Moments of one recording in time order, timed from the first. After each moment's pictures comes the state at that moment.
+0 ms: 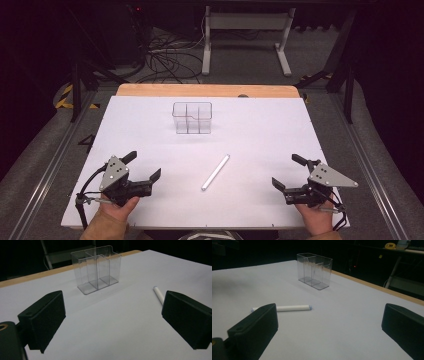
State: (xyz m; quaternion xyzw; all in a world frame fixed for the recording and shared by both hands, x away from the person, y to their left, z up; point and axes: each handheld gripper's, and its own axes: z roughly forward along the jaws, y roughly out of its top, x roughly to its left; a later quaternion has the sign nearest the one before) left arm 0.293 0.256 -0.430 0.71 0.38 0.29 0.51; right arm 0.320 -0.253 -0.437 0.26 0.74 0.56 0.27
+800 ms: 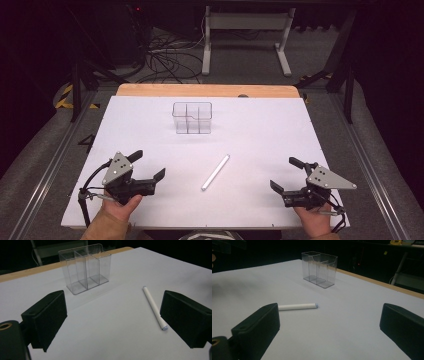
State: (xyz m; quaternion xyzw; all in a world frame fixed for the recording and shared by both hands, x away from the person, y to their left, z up) left arm 0.298 0.244 -0.416 0.73 0.37 0.25 0.51; right arm 0.316 -0.250 -0.440 0.27 0.74 0.57 0.25
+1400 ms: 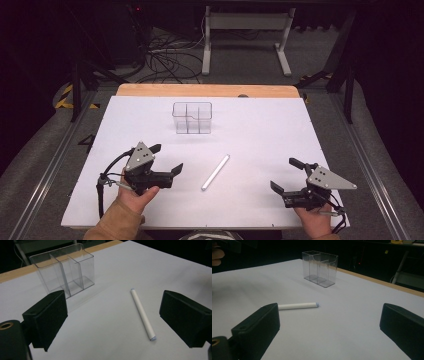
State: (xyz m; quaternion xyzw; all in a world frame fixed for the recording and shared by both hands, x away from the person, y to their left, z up) left arm 0.320 0.206 -0.400 0.77 0.35 0.24 0.49; right arm 0.315 -0.250 -0.440 0.27 0.74 0.56 0.25
